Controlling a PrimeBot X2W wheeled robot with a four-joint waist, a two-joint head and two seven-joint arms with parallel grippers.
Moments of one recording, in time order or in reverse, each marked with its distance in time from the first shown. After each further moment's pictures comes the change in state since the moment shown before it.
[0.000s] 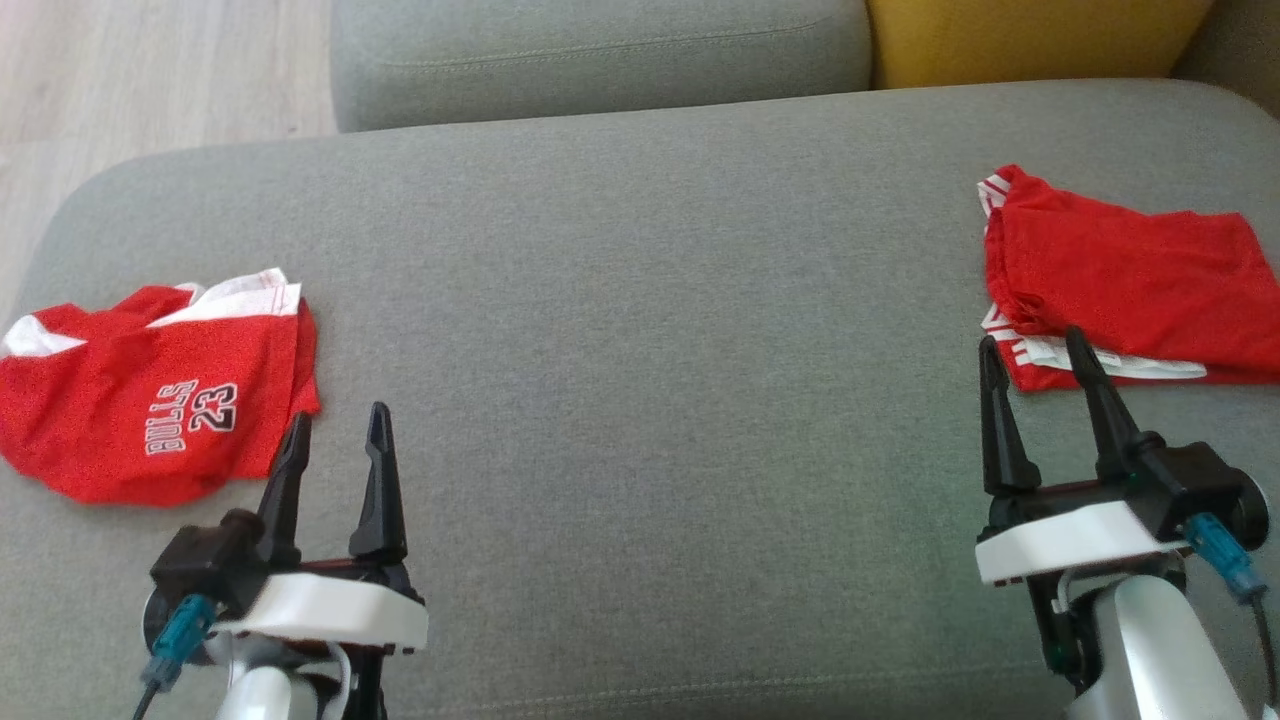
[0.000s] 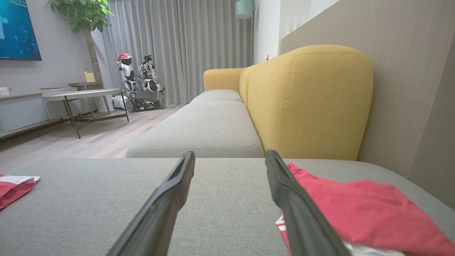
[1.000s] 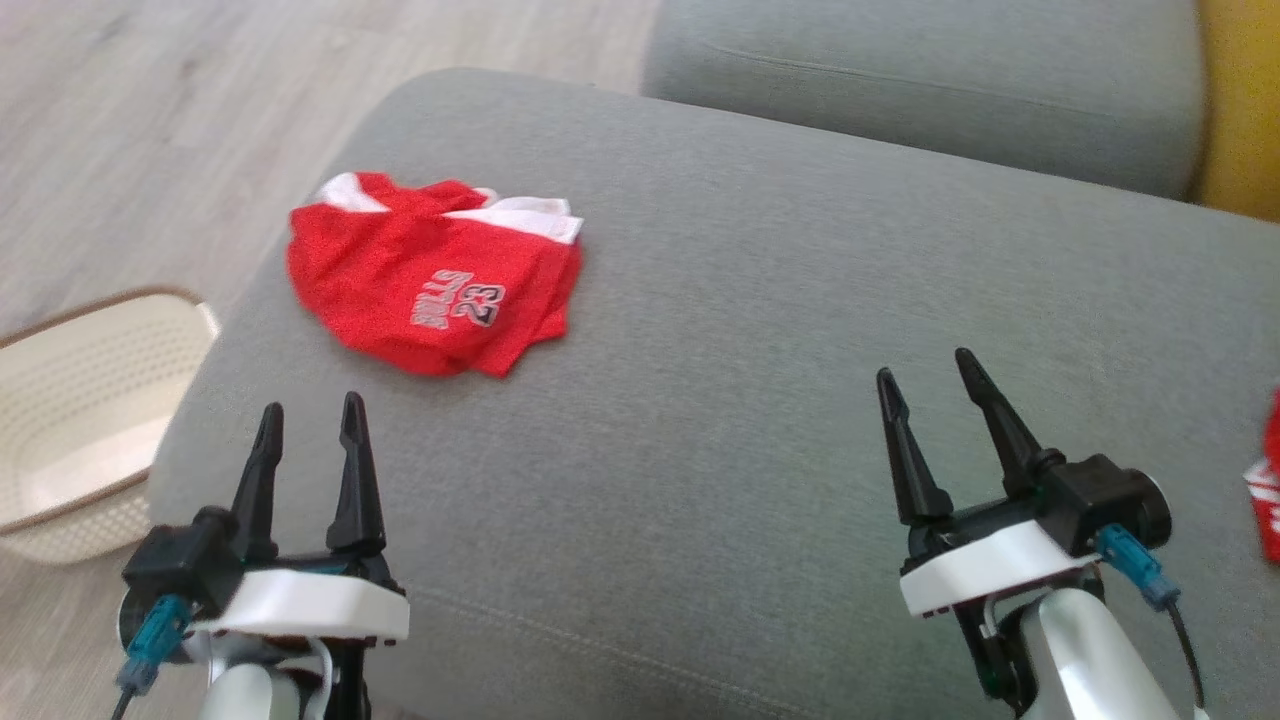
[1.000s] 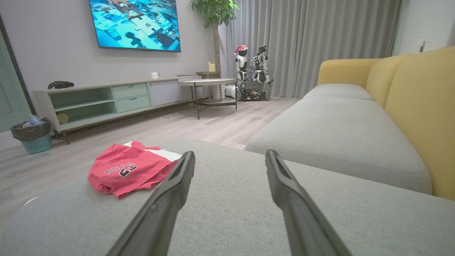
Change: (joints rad) left arm 0.000 0.000 0.033 -0.024 0.005 0.004 0.000; right arm 0.002 0.000 0.160 0.025 0.031 0.000 -0.002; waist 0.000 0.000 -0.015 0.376
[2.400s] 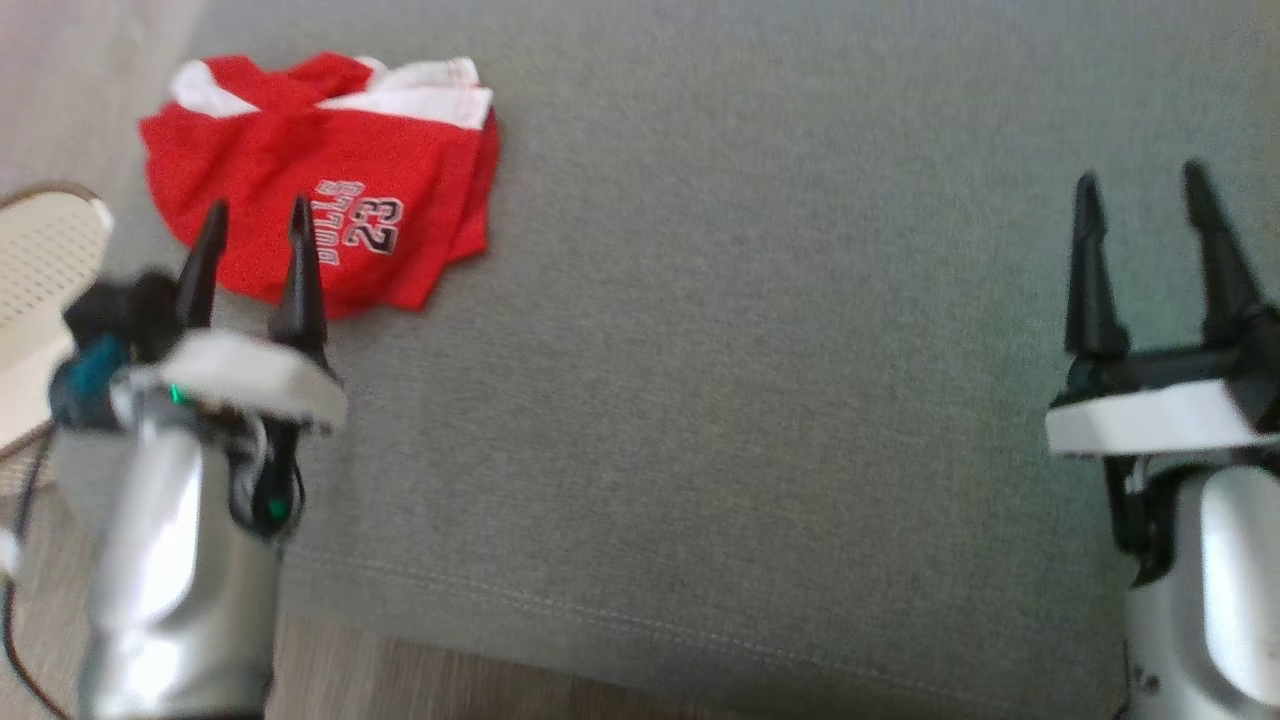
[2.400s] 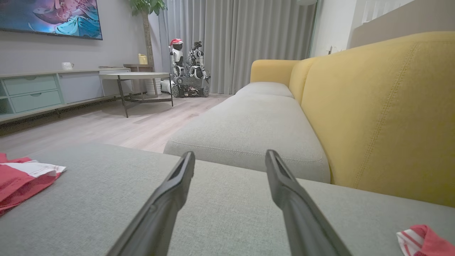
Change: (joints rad) left arm -0.420 0.053 0.076 0.348 0.050 -0.121 0.030; right arm -0.127 0.000 -0.249 -0.200 -0.127 0.000 0.093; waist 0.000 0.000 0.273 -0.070
